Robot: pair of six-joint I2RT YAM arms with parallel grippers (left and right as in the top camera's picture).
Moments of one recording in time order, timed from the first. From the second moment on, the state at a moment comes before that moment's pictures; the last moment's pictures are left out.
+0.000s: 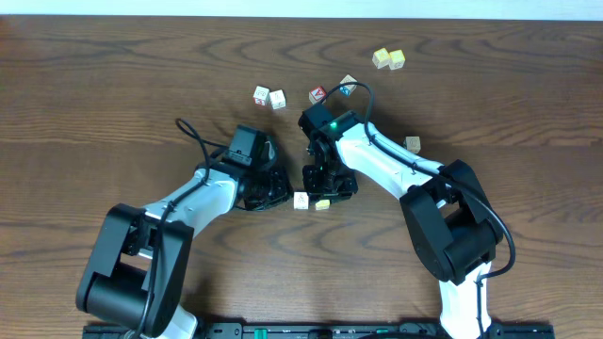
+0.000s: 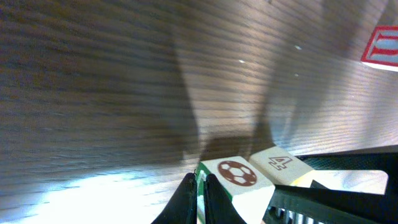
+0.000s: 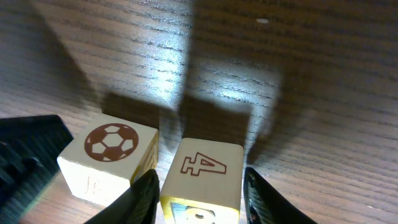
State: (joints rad) left arm -0.35 1.73 0.84 -0.33 0.49 -0.67; right arm 0.61 2.11 1.48 -1.00 -0.27 0.47
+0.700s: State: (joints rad) left arm -0.10 1.58 0.85 -0.62 0.48 -0.52; right arm 0.62 2.11 1.49 -1.02 -0.29 0.47
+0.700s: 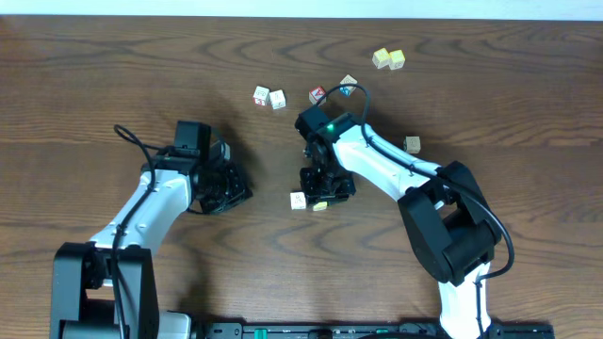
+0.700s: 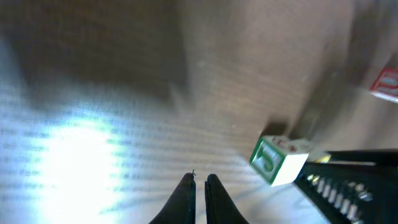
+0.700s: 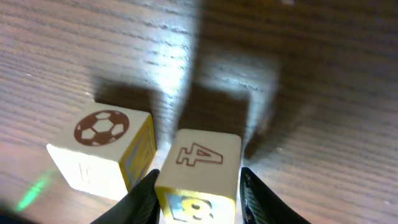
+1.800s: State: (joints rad) left arm -0.10 1.58 0.85 -0.66 0.48 -0.50; right arm 0.48 2.11 1.54 -1.15 -0.35 0.29
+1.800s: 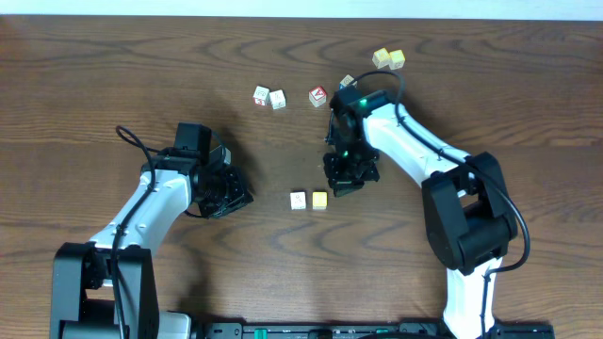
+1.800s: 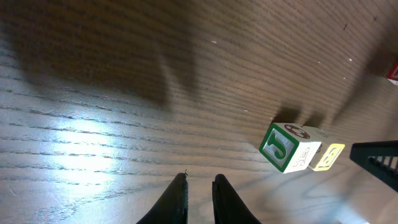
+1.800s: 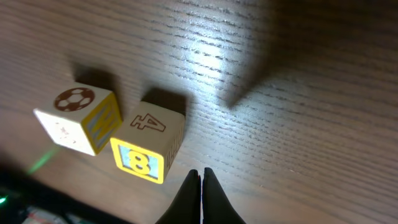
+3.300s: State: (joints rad) left arm -0.10 1.58 0.85 -0.67 0.48 -0.50; right arm 0.57 2.11 1.50 -1.05 -0.27 0.44
